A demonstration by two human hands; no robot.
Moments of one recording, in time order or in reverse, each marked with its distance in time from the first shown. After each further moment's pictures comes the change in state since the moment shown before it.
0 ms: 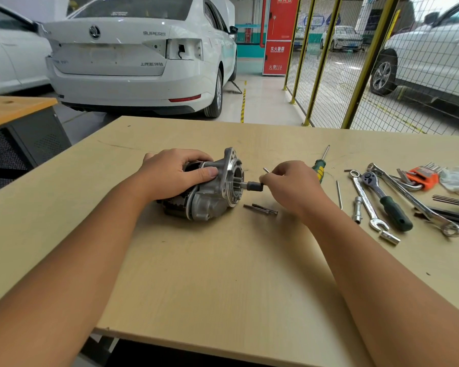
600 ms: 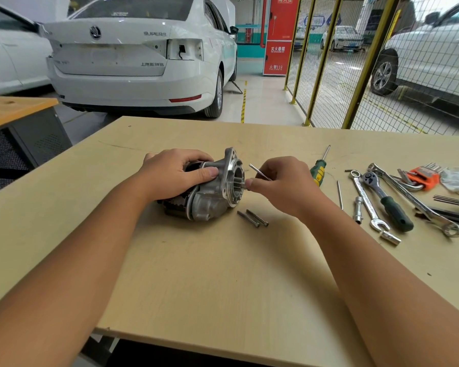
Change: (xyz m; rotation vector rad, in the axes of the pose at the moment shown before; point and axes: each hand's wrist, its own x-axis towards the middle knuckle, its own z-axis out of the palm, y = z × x) left_hand 0.000 0.000 -0.001 0.003 -0.012 0.007; right_hand -0.009 -0.008 -0.004 0.016 -0.095 -0.238
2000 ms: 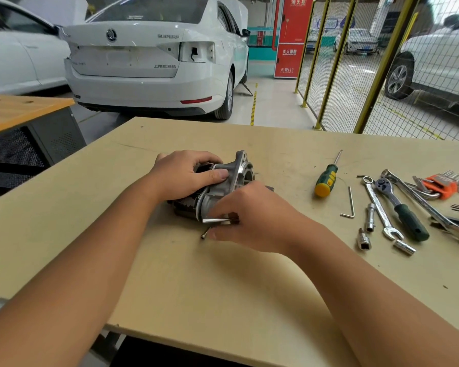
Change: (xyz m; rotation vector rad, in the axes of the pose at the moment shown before) left_hand 0.001 0.000 0.000 -0.001 0.029 -0.029; right_hand -0.035 -0.047 0.024 -0.269 -0.341 -0.618
